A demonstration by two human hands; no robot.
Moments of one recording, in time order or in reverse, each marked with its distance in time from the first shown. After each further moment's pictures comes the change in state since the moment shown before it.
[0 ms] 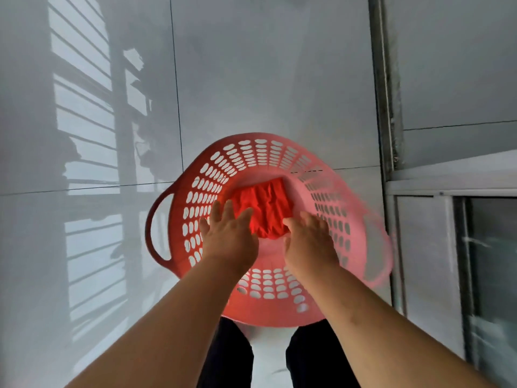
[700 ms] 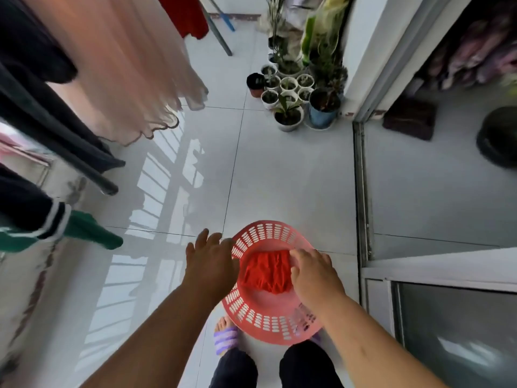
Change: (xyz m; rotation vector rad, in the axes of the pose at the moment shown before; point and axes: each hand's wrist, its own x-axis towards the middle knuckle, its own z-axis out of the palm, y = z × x) left_hand -0.217 0.008 -0.224 -0.012 0.291 -0.111; right_hand -0.192 -0.072 -0.215 -0.053 0.103 -0.223
